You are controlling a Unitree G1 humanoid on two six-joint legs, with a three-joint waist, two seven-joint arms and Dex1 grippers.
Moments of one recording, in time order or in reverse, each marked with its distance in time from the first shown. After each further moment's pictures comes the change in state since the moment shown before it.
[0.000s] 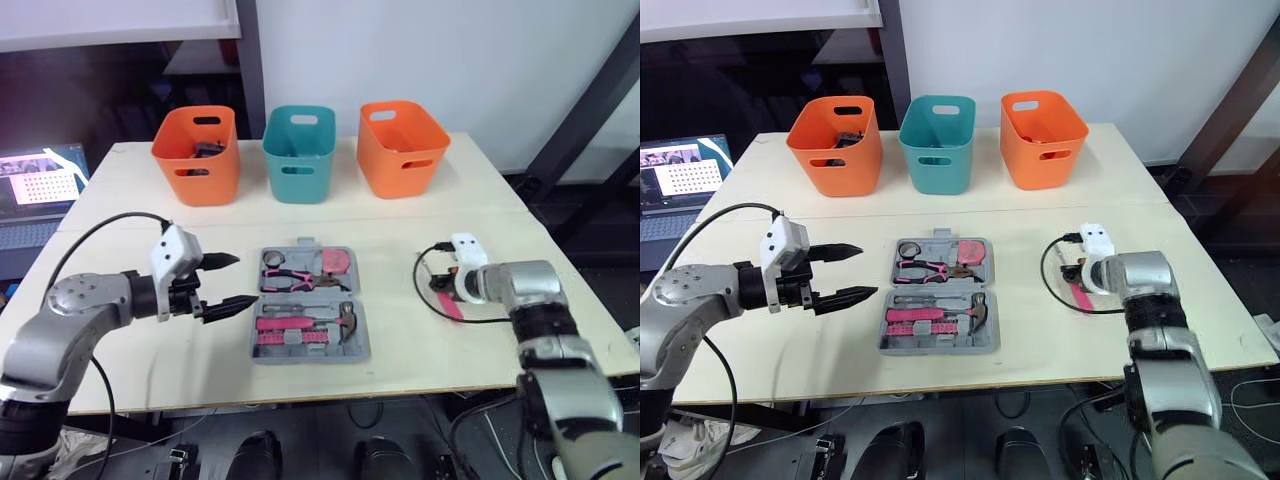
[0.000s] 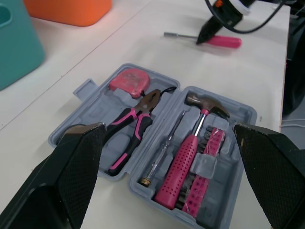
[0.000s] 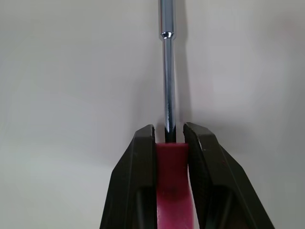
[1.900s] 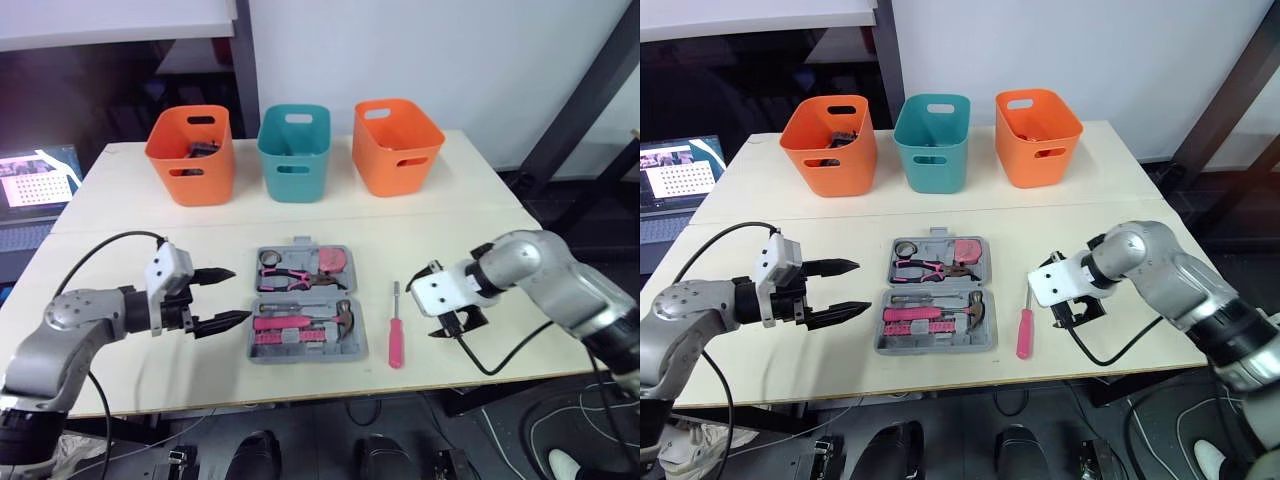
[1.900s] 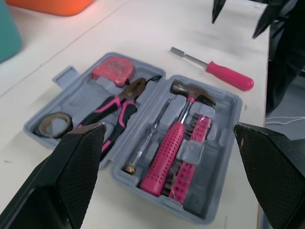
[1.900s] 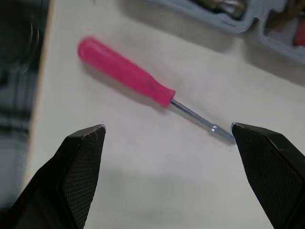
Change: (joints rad) left arm 0.086 -0.006 0.006 0.085 0.002 -0.127 -0.080; right arm -0.071 -0.527 0.660 -0.284 -0.348 -1.257 0.907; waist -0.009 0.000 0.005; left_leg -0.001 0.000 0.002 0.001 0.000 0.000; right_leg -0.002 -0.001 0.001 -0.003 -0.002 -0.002
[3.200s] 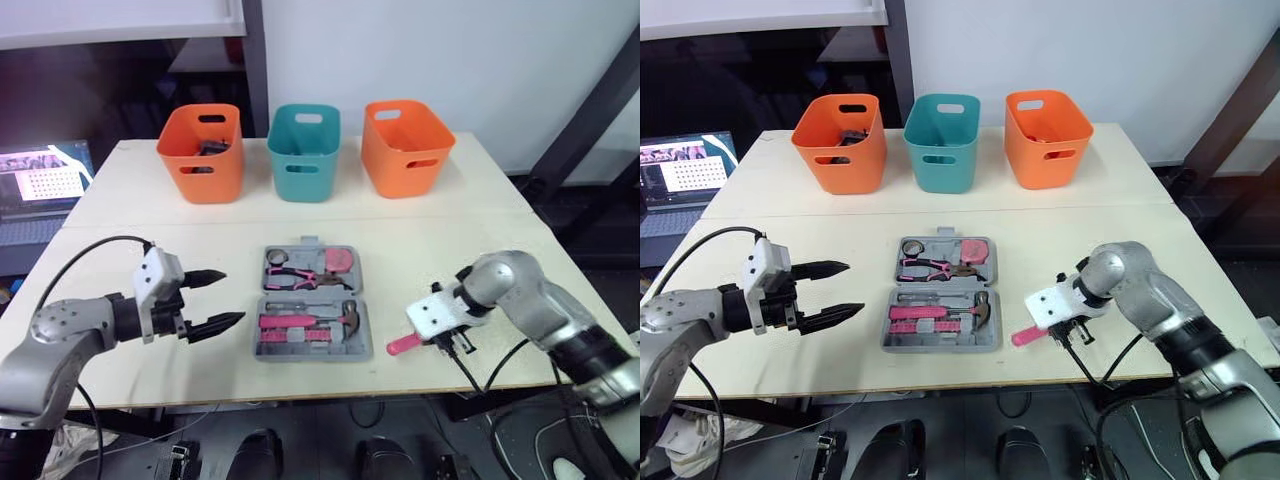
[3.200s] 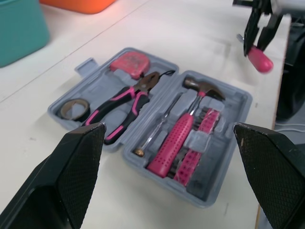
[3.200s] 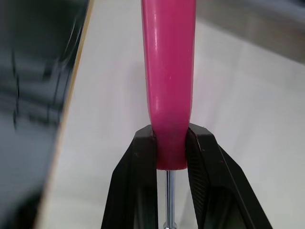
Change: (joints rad) left arm 0.051 0.002 0.050 -0.058 -0.019 0.004 0.041; right arm 0.215 0.118 -0.245 -0.109 -0.062 0.314 0.133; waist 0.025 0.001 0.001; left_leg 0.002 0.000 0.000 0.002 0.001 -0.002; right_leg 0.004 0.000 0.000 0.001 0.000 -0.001
